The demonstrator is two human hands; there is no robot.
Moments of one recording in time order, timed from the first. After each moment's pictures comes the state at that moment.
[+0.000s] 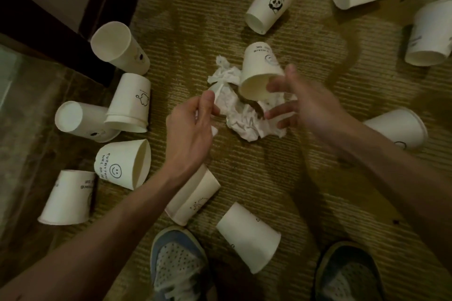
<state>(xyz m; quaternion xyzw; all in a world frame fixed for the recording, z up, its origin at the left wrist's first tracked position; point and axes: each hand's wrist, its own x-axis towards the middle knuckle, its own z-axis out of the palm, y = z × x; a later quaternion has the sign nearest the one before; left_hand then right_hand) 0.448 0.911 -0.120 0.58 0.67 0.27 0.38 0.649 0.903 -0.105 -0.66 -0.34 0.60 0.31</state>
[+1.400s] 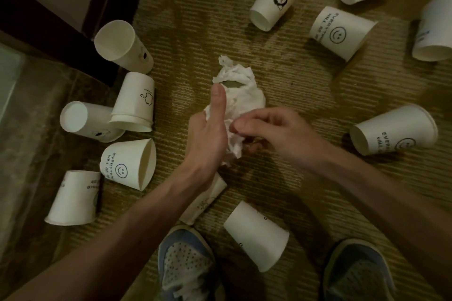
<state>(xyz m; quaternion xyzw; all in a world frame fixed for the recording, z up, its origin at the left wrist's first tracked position) 0.461 0.896 -0.106 0.44 0.63 0.26 0.59 0.607 0.877 -0.104 -0.50 -0.39 0.71 0.30</state>
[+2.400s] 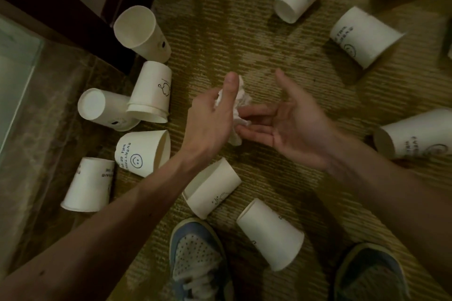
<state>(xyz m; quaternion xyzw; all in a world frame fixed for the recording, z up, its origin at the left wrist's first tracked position) 0.437 0.919 -0.117 0.51 0.66 0.25 0.49 0.594 0.900 -0.117 -0.44 -0.08 0.83 0.33</state>
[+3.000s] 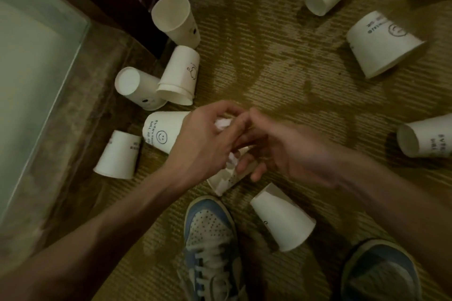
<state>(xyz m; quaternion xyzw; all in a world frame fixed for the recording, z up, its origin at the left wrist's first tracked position) 0.393 0.869 -0.074 0.62 0.63 0.17 0.44 0.564 0.863 -0.102 -0.35 -0.30 0.87 0.20</state>
